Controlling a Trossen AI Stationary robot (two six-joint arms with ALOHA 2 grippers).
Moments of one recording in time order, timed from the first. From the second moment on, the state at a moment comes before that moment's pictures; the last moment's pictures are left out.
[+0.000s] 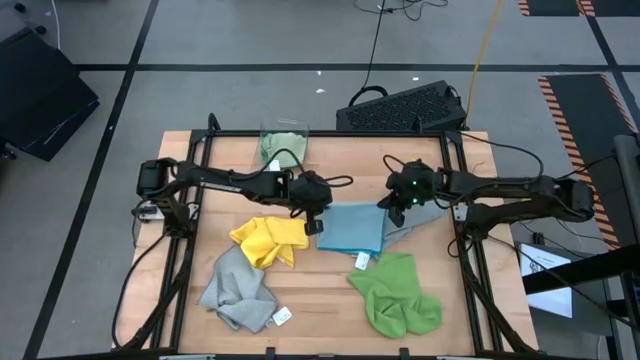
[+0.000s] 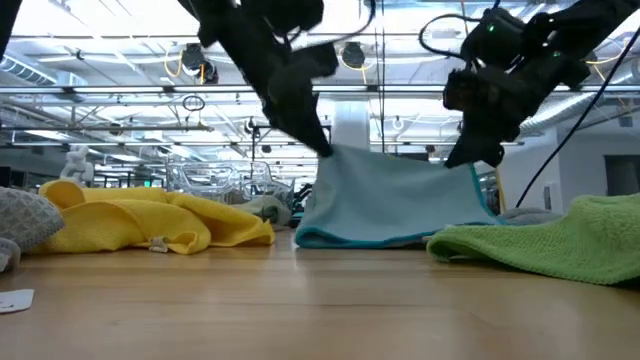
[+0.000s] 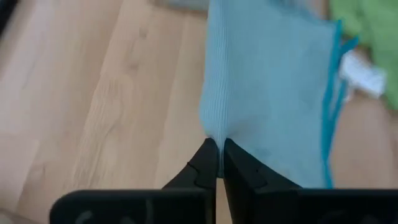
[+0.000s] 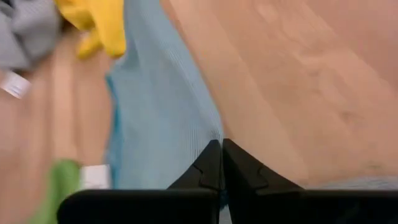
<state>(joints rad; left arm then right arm) 0.07 1.75 1.23 -0.35 -0.07 -0.01 -0.31 1.06 0.48 -0.19 -0.24 0.28</state>
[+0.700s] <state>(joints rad) -0.02 1.73 1.23 -0.50 -0.10 0.00 -0.02 1.18 0.48 0.06 -0.13 0.52</state>
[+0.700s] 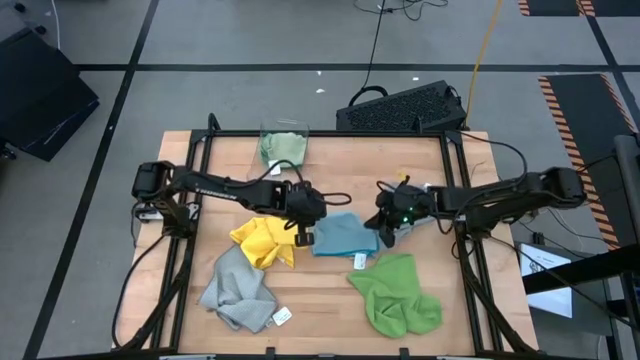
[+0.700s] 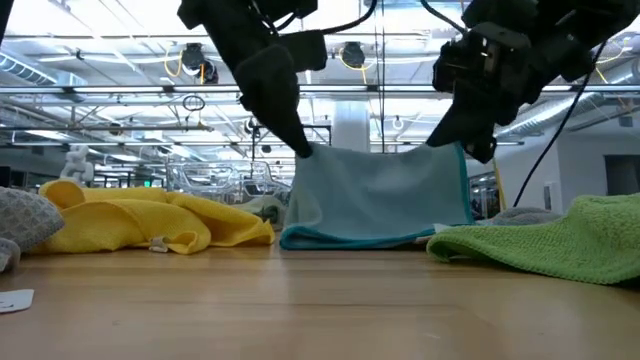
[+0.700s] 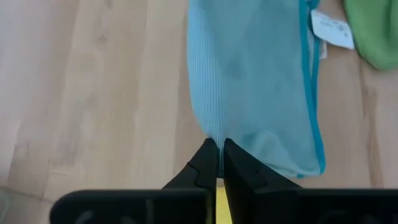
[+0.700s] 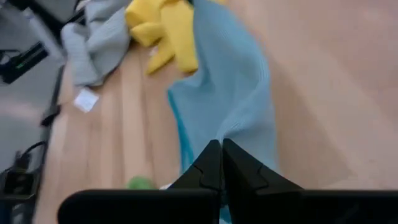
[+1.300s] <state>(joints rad) -0.15 1.77 1.23 -0.42 -0.08 -0.06 0.02 1.29 0.48 -0.02 -0.16 0.54</state>
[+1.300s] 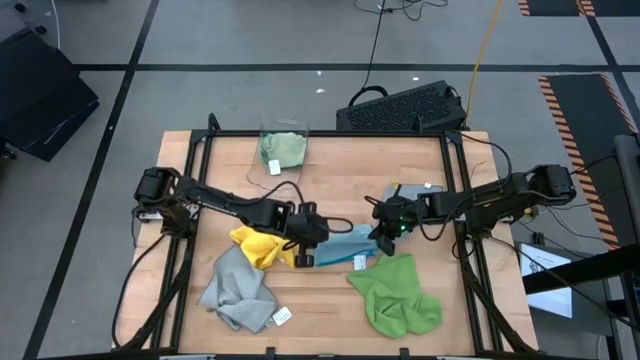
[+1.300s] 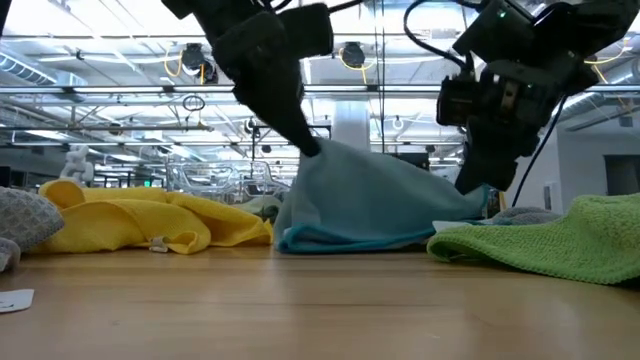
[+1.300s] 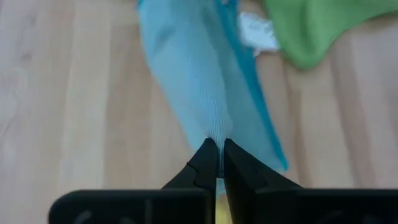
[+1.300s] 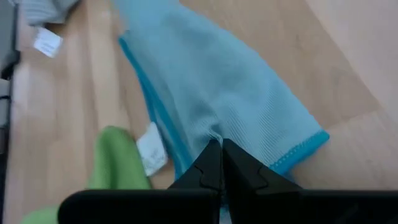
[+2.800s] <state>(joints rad) -0.02 1.94 1.23 -0.30 0.10 -0.46 -0.03 1.13 0.48 -0.14 -0.37 0.58</state>
